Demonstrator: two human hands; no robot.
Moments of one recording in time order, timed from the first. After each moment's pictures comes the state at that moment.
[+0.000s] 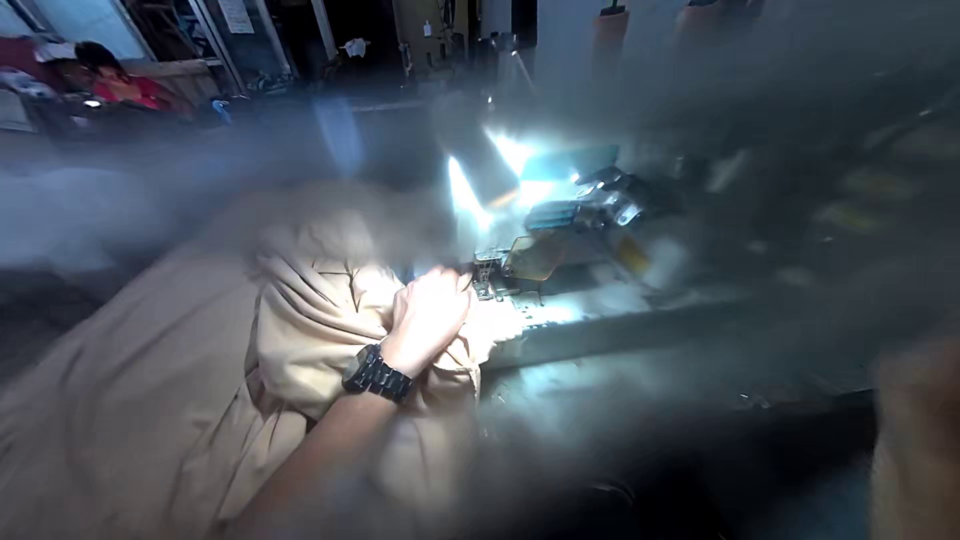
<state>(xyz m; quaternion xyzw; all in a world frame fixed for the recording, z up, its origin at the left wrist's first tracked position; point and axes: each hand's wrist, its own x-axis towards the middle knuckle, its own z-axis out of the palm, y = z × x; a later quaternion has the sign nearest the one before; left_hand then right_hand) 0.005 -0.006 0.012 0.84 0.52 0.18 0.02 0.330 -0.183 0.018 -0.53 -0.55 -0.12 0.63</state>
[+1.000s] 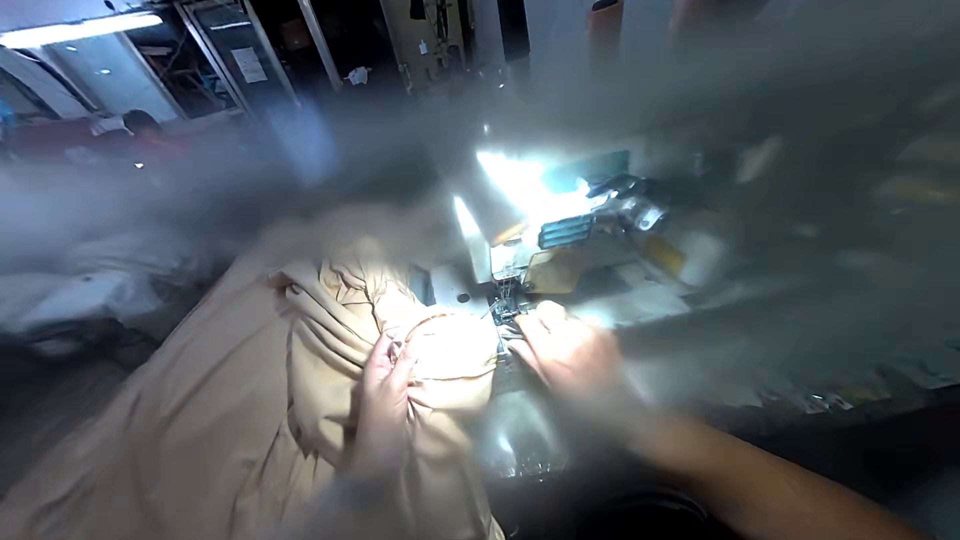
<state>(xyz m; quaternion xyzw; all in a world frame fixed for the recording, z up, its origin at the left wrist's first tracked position) -0.058 -0.041 -0.023 0.50 0.43 0.61 0.44 0.151 -0.073 -0.030 -0.56 -0.72 -0.25 0.34</state>
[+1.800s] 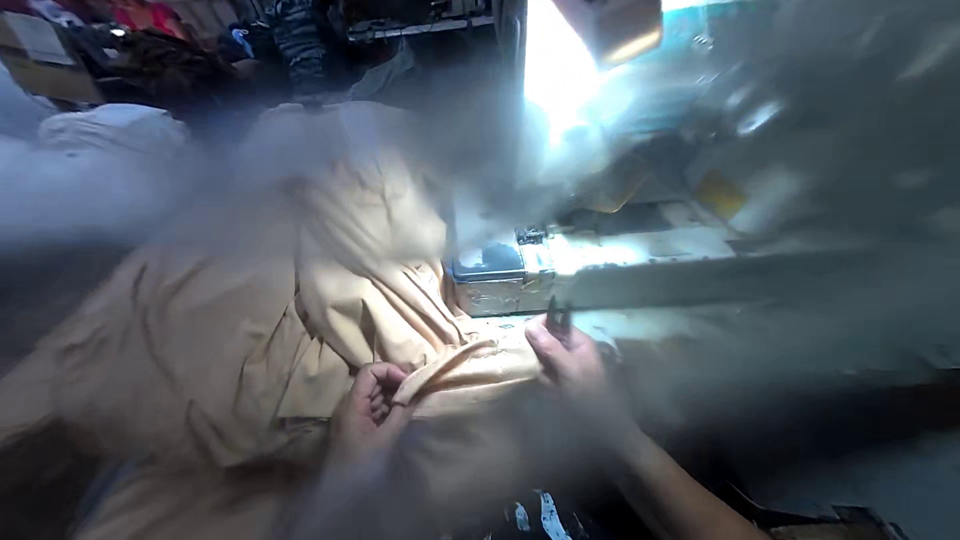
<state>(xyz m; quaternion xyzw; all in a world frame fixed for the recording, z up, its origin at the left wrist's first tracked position) -0.123 -0.159 -0.080 0.63 0.48 0.51 0.34 0.107 -0.140 -0.076 -0.34 -0.33 0.62 0.63</state>
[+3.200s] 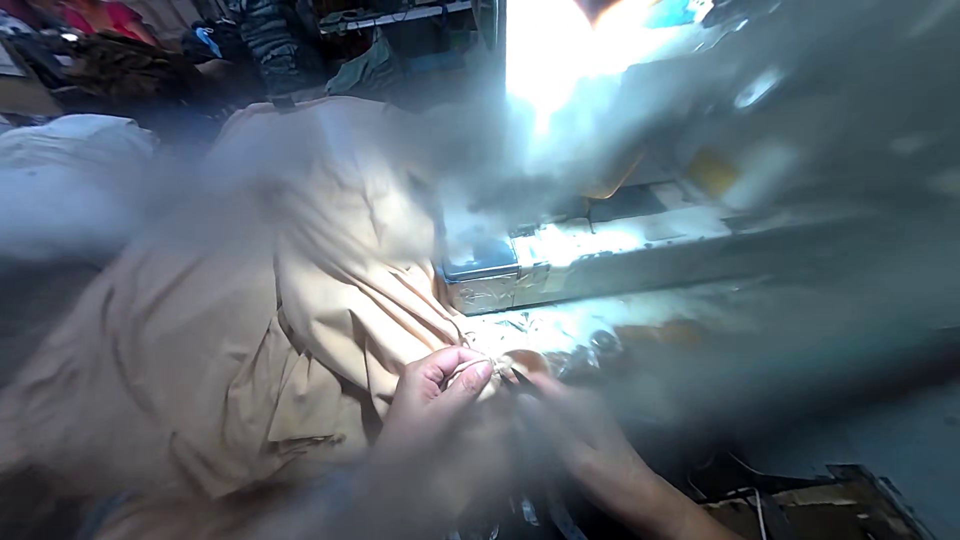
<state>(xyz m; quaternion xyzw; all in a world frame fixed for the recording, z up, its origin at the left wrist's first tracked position) -0.074 -0.131 -0.054 0.64 0.39 0.42 0.52 0.110 -0.182 -0.100 -0.43 -0.64 0.38 0.51</state>
